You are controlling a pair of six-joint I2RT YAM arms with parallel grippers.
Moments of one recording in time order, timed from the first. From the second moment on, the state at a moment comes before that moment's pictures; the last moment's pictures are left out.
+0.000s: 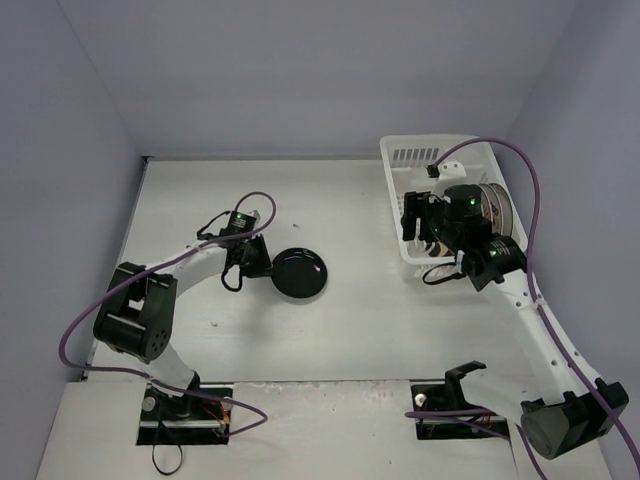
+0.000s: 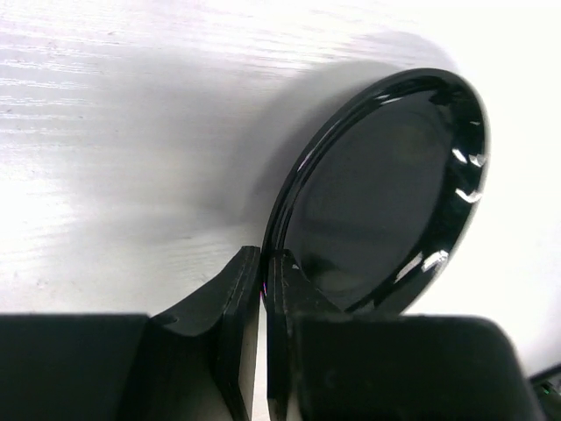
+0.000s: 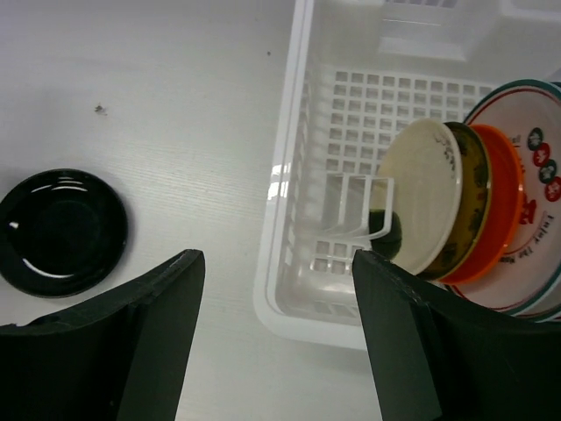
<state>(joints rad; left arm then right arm) -0.36 1.64 0.95 -0.34 0.19 -0.62 0.33 1.07 1.11 -0.55 0.12 0.10</state>
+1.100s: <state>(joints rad) -0.36 1.14 0.91 -0.23 0.48 -0.74 0.51 1.32 1.07 -0.24 -0.38 0.38</state>
